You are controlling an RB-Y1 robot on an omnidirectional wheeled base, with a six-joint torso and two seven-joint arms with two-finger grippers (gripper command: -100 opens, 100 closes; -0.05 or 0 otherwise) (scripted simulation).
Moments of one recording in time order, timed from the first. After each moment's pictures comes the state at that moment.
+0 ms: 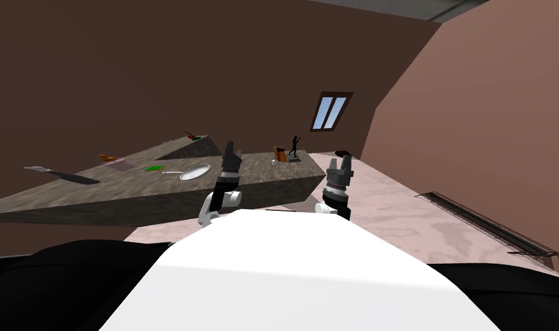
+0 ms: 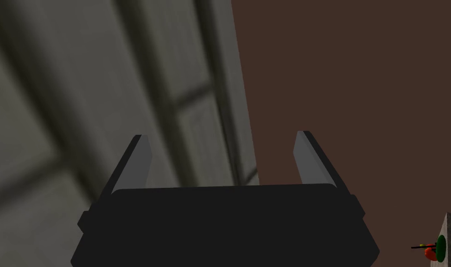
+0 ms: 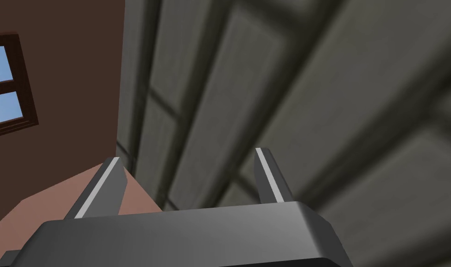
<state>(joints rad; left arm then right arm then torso) 0.35 0.17 0.05 -2.33 -0.03 -0.22 -0.03 0.51 0.02 0.07 -2.23 -0.05 -0.63 0.17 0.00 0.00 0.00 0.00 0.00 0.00</state>
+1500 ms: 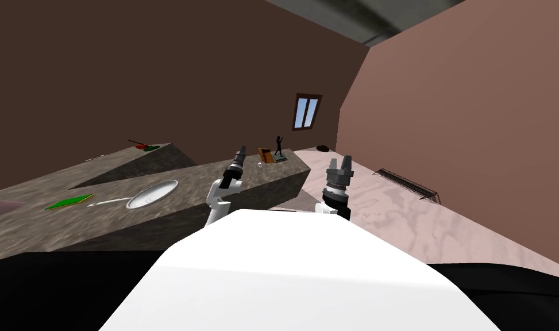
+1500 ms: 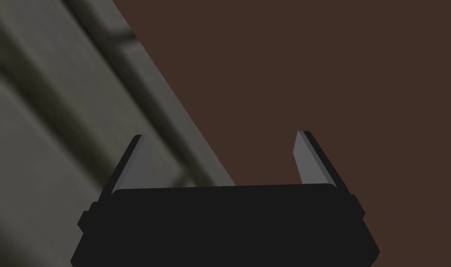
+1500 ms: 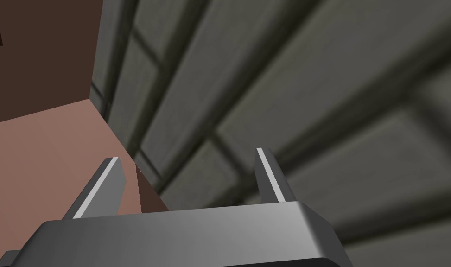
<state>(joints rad) 0.12 0.25 0.10 -2.13 -0.13 0.21 -0.26 0.51 0.02 0.07 -2.23 -0.05 -0.63 0.17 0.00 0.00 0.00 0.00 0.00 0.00</state>
